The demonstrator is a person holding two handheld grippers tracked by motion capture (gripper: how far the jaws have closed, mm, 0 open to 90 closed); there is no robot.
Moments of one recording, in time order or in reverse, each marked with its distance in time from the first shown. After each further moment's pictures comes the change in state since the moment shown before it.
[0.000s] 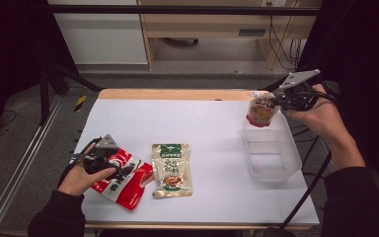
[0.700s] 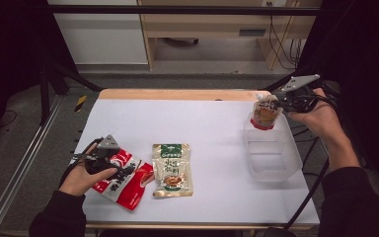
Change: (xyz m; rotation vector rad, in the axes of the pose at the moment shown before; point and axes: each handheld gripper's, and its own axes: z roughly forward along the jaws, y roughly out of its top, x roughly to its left) left arm -0.002 0.001 0.001 0.003 -0.002 0.006; right arm -0.014 -0.024 0.023 0.003 -0.022 0.020
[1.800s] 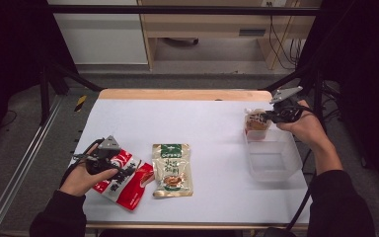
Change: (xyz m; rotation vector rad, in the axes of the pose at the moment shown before) left arm -0.001 -0.001 0.003 0.008 -0.006 0.005; right arm 0.021 -0.020 0.045 0.038 0.119 0.034
